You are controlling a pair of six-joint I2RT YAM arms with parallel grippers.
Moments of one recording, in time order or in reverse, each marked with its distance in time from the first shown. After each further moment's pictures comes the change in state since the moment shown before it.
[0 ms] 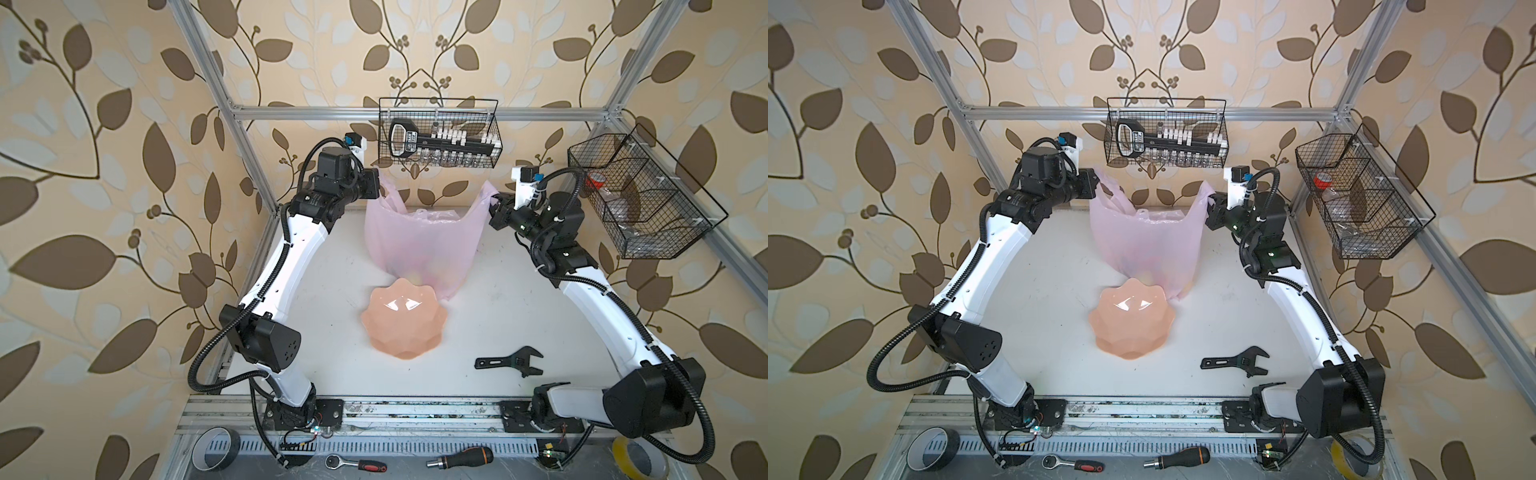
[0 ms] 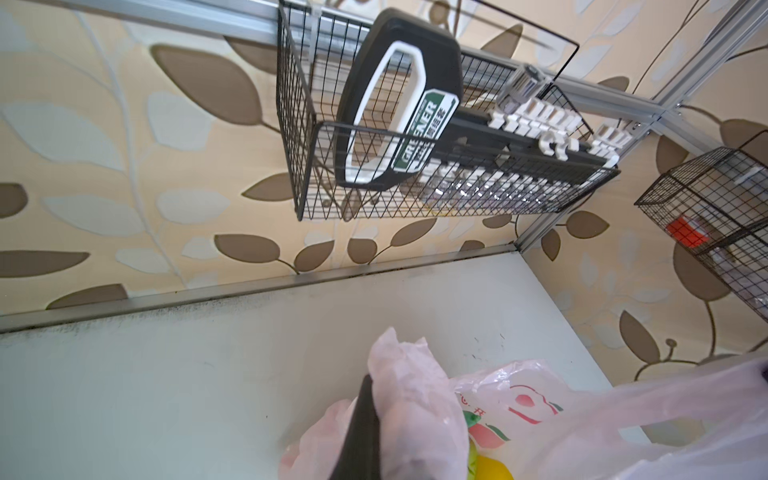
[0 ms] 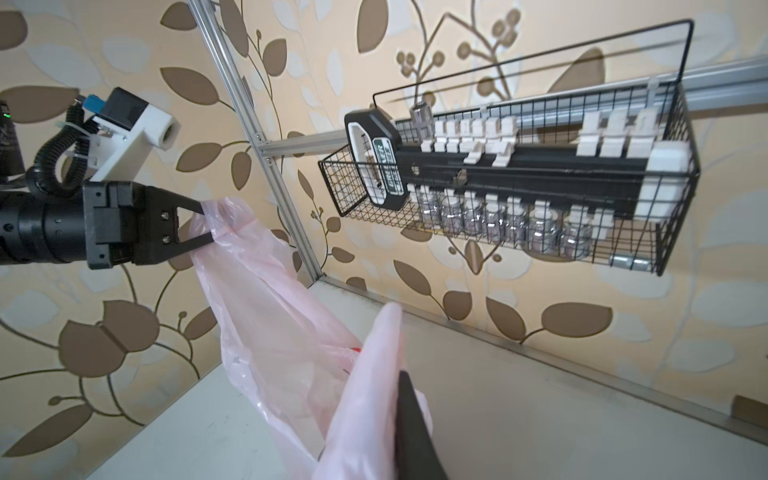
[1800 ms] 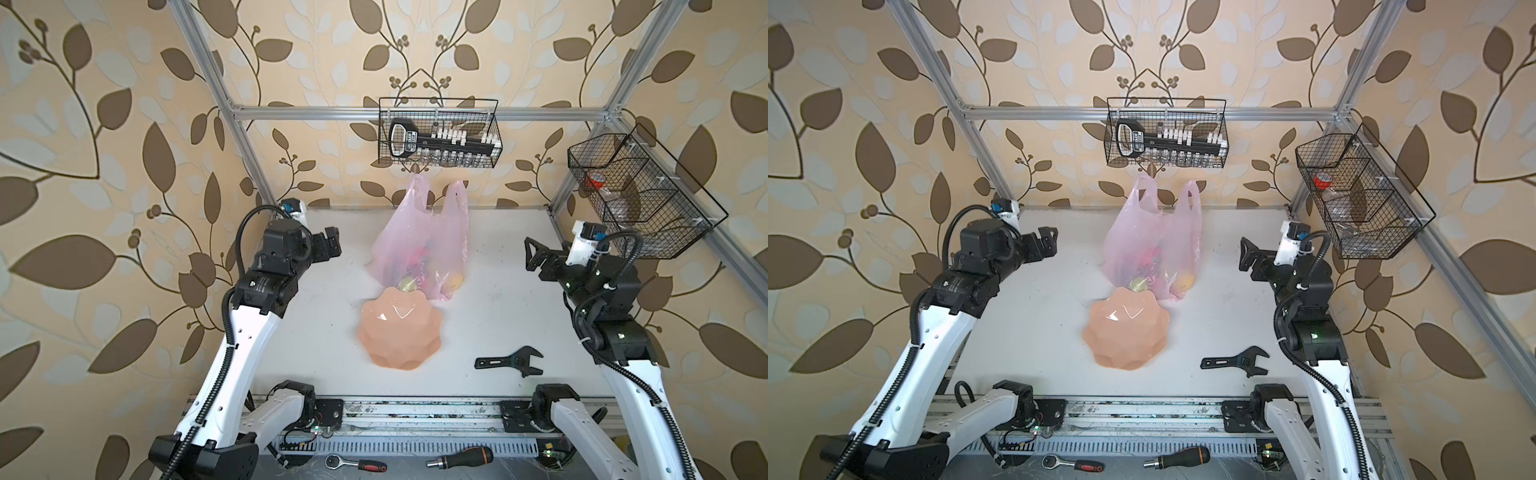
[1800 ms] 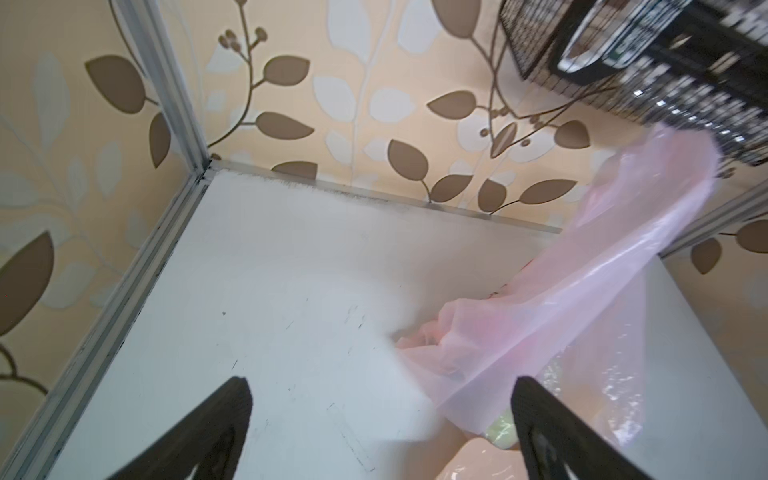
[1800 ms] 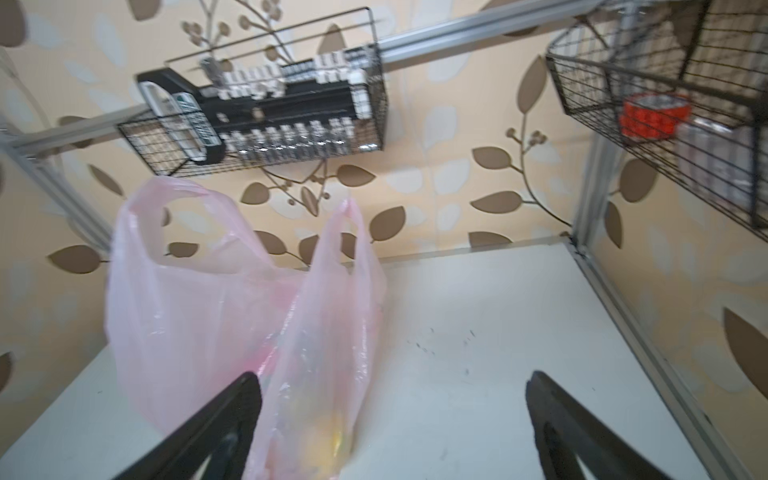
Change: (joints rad) left arm 0.159 -0.665 -0.761 -0.024 -0.245 -0.037; right arm -0.185 -0.598 -0.330 -0.439 0.404 -0.026
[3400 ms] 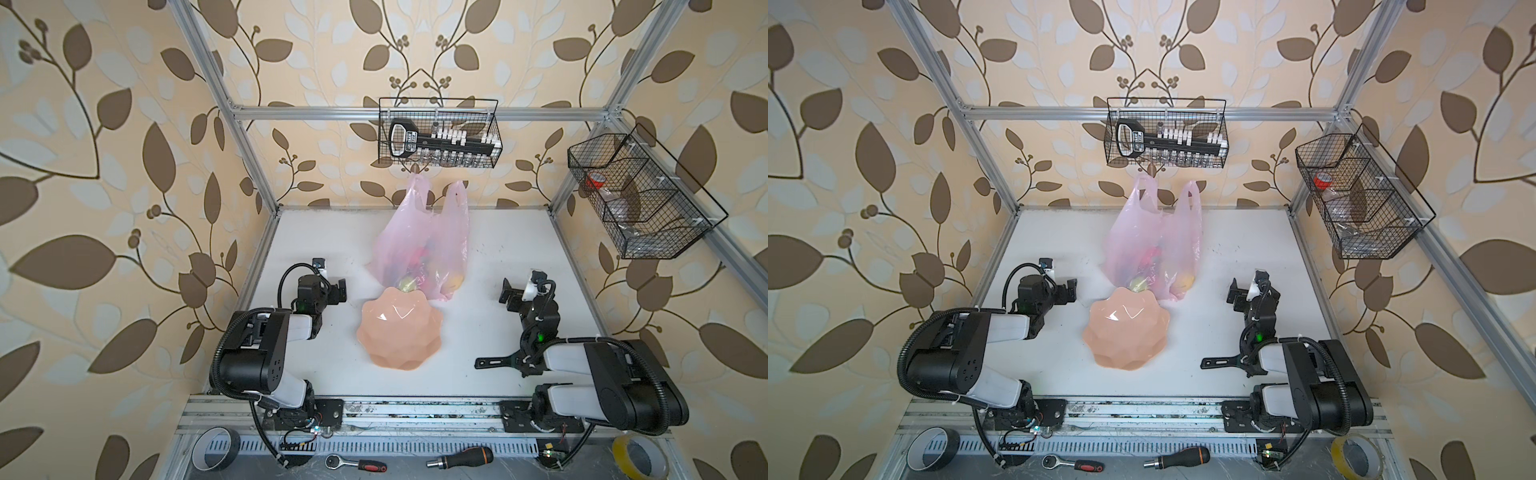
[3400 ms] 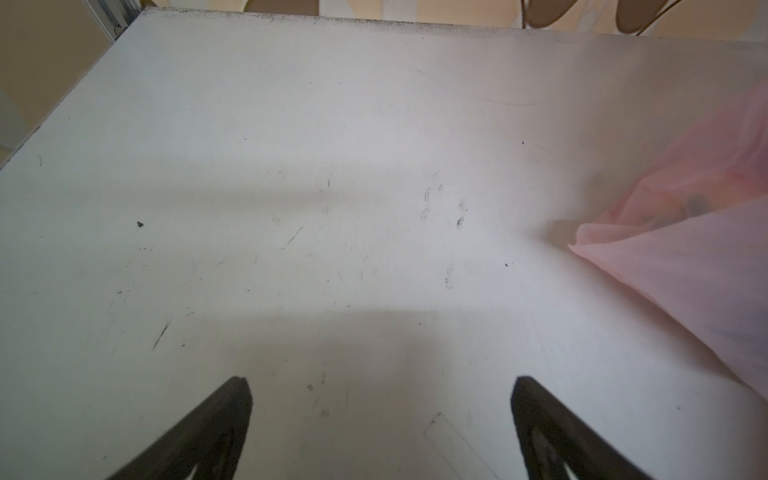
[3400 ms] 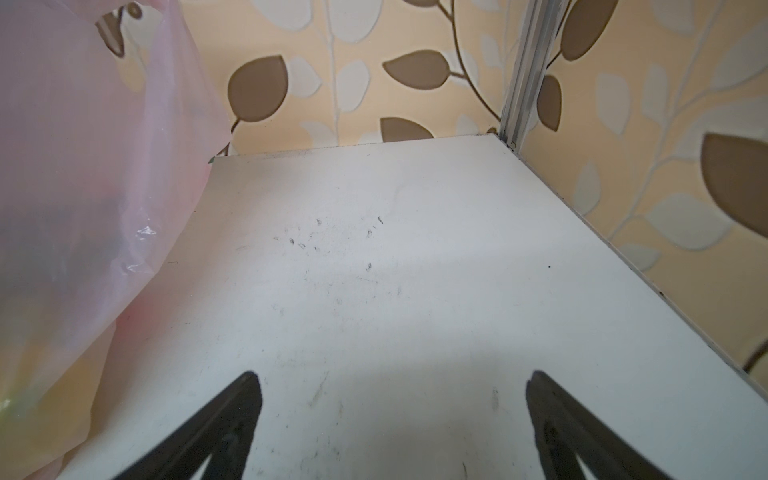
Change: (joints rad) left arm 0.124 0.504 -0.766 1.212 0.121 0.243; right arm 0.066 0.634 -0.735 1.319 0.278 -0.132
